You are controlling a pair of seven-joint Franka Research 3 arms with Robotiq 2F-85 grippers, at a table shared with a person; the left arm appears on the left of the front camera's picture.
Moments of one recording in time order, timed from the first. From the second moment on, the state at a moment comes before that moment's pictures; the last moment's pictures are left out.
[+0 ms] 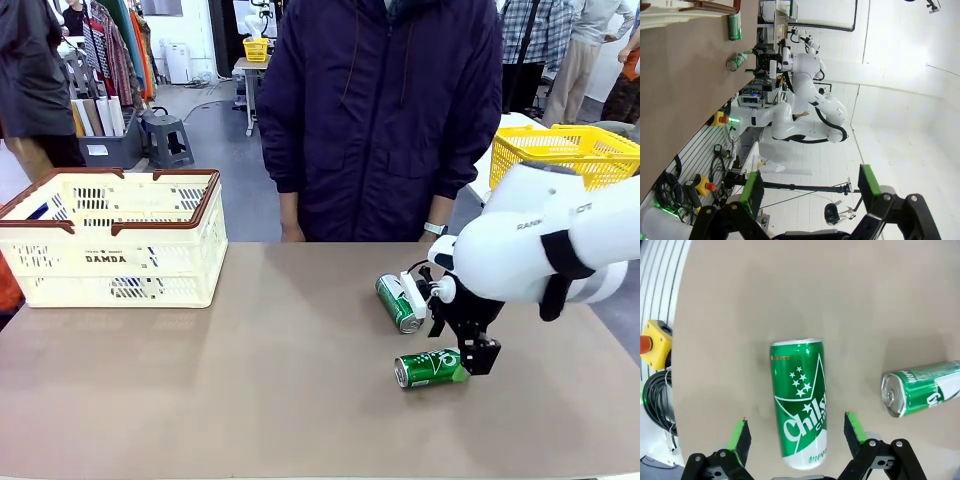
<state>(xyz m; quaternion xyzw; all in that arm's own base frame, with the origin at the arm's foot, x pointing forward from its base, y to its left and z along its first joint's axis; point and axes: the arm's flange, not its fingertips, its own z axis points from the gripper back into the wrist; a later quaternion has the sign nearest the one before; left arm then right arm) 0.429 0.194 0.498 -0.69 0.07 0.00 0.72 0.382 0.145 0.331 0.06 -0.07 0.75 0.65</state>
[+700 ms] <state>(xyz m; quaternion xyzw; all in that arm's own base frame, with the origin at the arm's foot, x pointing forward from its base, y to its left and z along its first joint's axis) 0.429 0.194 0.498 -0.69 0.07 0.00 0.72 0.388 0.145 0.291 0.08 -0.06 0.74 0.66</state>
